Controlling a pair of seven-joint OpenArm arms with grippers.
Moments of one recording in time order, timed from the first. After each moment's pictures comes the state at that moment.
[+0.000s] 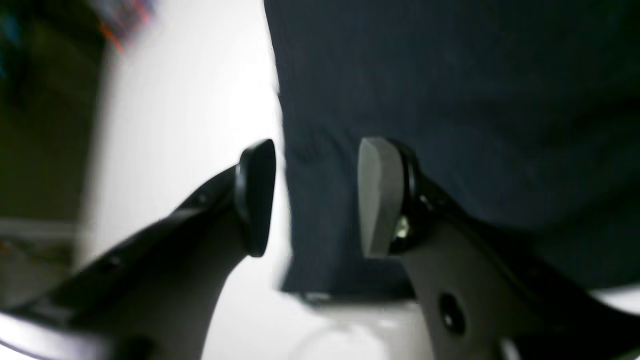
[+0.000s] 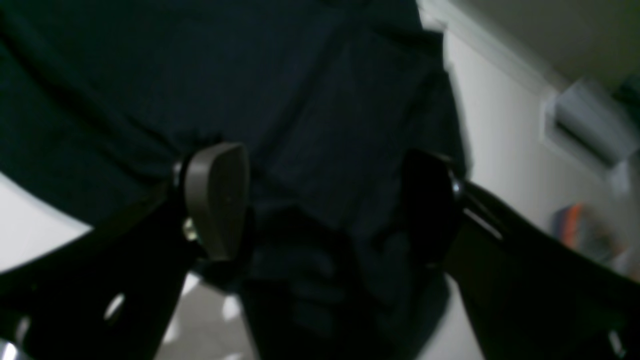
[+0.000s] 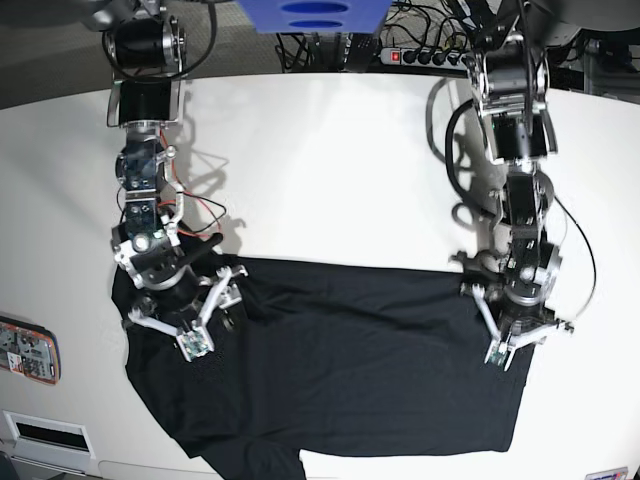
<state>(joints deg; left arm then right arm) -14.9 -9.0 -11.2 75.9 24.0 -21.6 27.7 8.5 7.7 0.4 95.3 -4.0 24.4 -42.9</state>
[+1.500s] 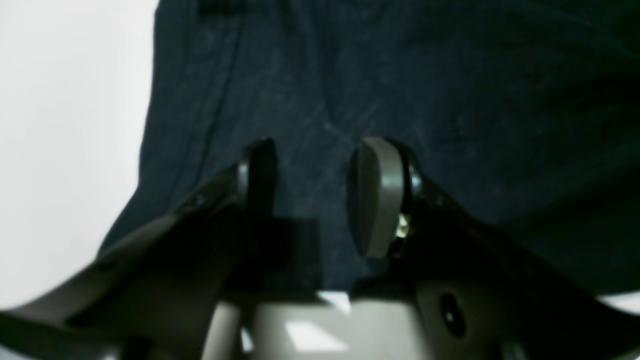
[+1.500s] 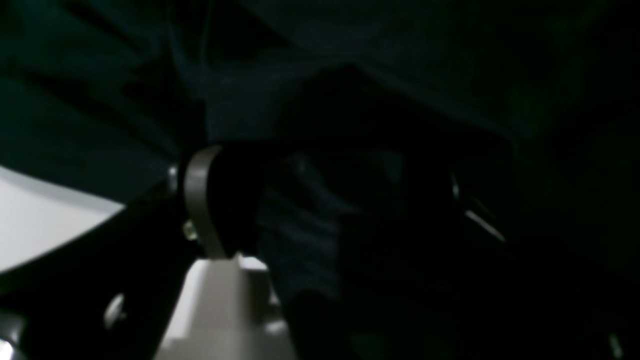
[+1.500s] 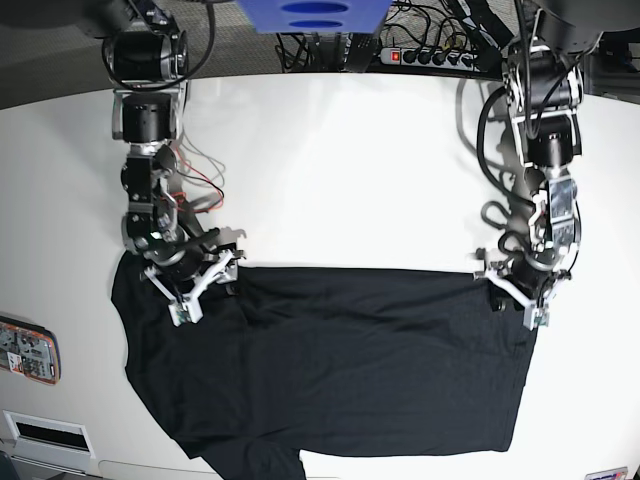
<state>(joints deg) -16.8 -17.3 -11.2 45.4 -7.1 -21.4 11.2 11.1 8.7 4.3 64.4 9.4 24.0 -29.3</state>
